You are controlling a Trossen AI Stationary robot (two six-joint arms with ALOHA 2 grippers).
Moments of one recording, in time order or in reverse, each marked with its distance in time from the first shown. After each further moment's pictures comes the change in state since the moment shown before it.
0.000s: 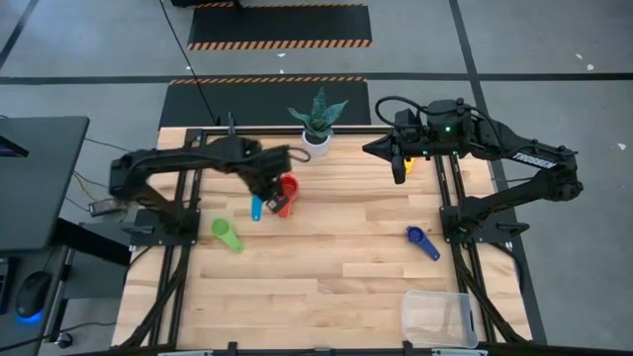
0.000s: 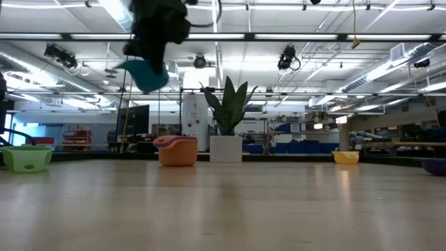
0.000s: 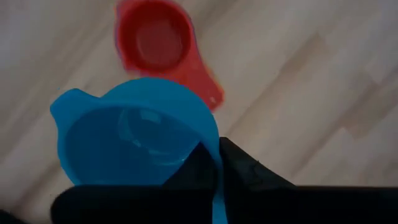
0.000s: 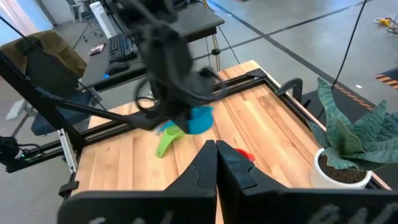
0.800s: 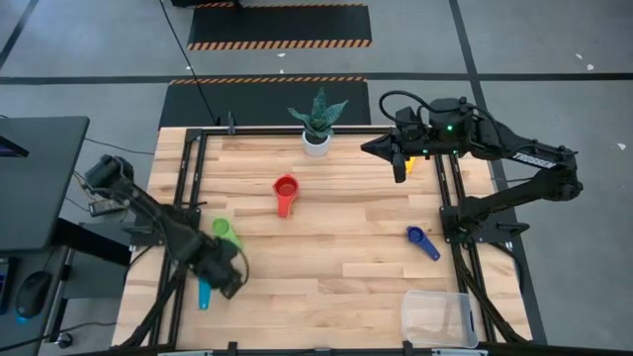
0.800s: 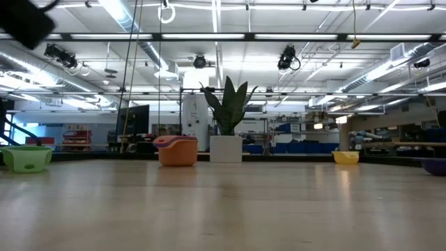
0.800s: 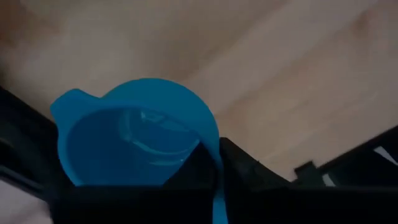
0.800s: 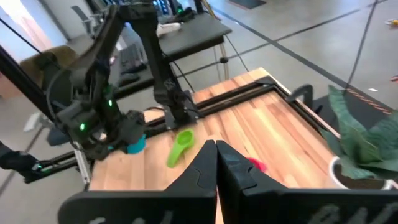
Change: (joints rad) left arm -0.838 -0.234 -0.530 0.209 0.139 -1.024; right arm 0.000 -0.001 0.000 0.041 -0.022 0.037
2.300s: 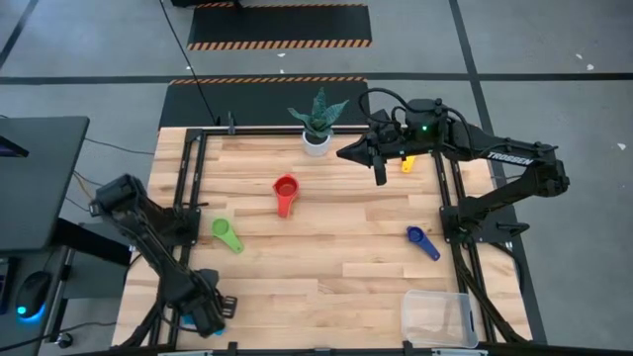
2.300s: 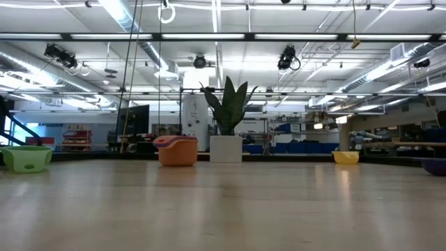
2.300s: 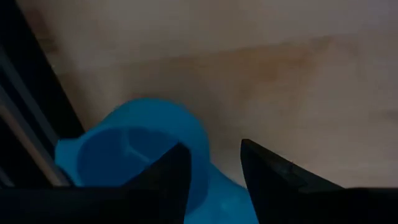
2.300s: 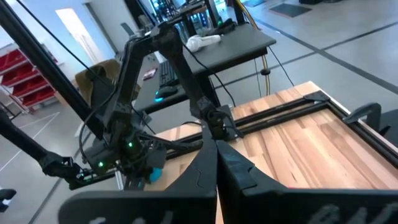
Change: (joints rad) left arm -0.348 0.267 -0.036 0.298 0.000 -0.864; right arm -0.002 0.140 0.000 0.246 -0.161 0.045
